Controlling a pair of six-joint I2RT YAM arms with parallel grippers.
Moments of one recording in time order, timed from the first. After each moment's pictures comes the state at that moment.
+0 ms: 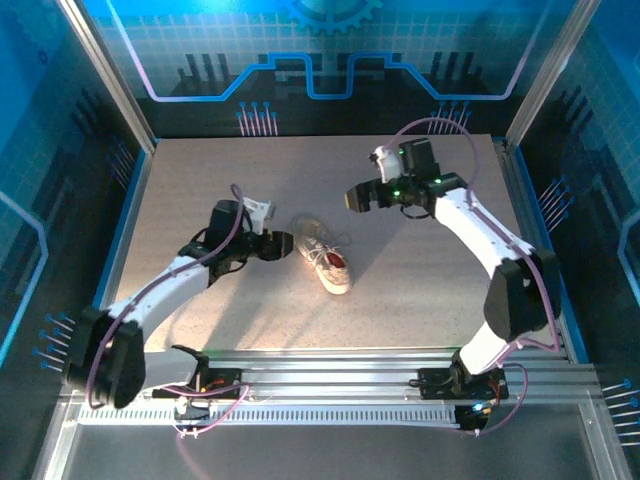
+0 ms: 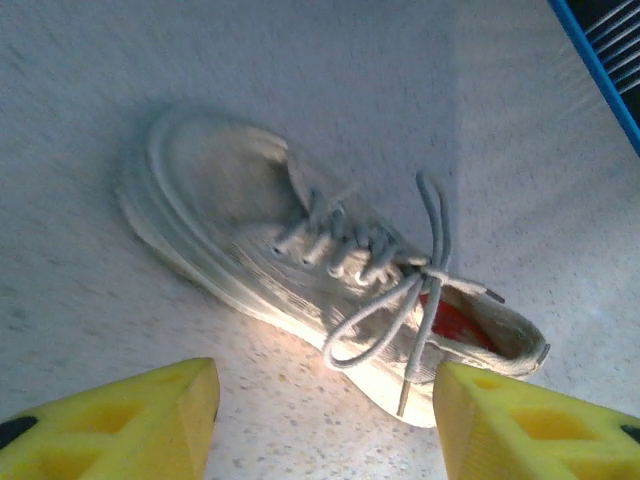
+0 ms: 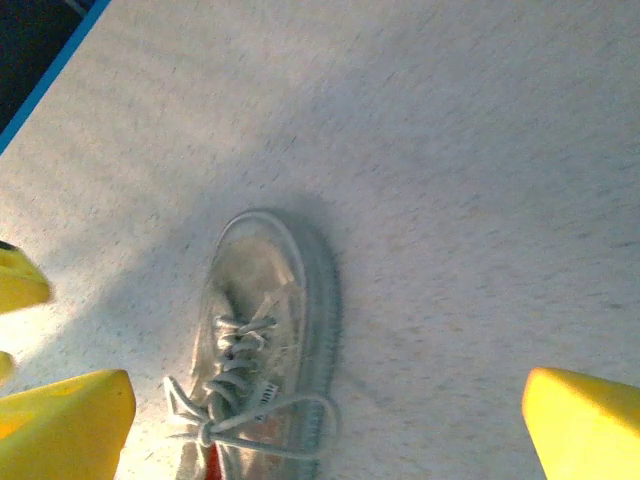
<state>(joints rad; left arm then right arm) -0.30 1.23 0.73 -0.17 0.38 -0.26 0.31 1.62 1.37 -0.53 -0.40 0.05</state>
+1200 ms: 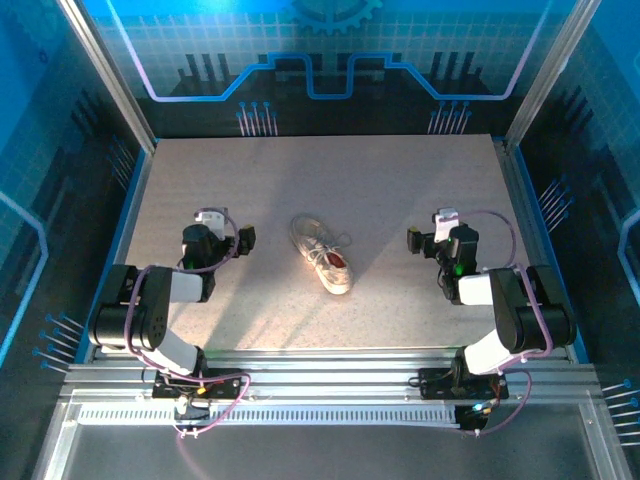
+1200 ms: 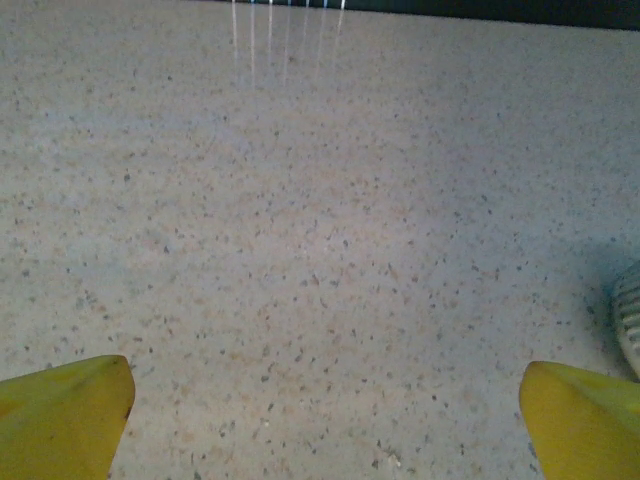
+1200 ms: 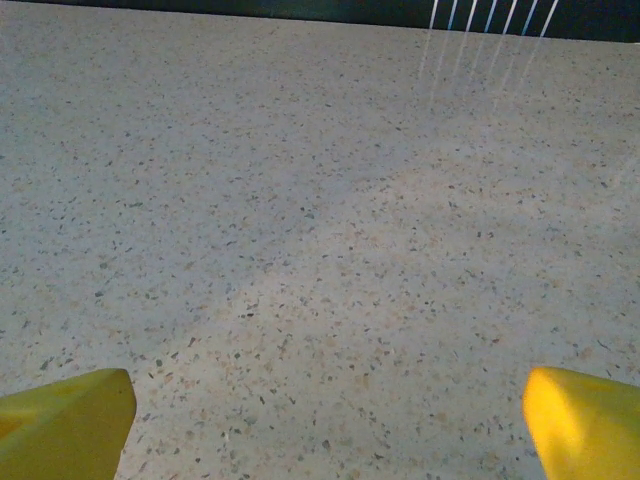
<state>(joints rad) 0.01 1.55 0.38 0.77 0.12 -0.09 0.05 1.53 0.37 0.77 -0.02 -0.05</state>
